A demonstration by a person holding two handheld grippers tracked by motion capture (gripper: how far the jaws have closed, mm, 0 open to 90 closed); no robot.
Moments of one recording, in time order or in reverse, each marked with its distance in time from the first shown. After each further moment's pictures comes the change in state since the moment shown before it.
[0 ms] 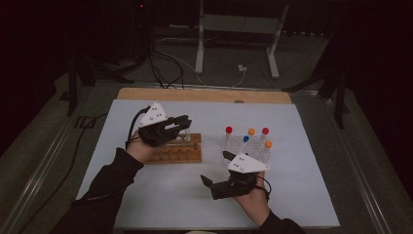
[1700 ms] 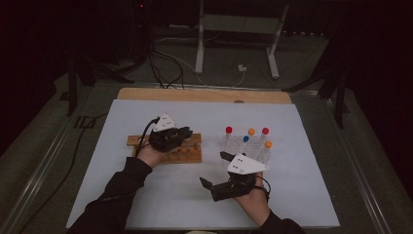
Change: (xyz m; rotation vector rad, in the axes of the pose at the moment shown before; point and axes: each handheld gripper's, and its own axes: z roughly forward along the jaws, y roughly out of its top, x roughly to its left) left arm 0.010 -0.064 0.047 0.133 0.021 -0.114; right arm -0.002 -0.004 0.004 -0.008 0.060 -0.037
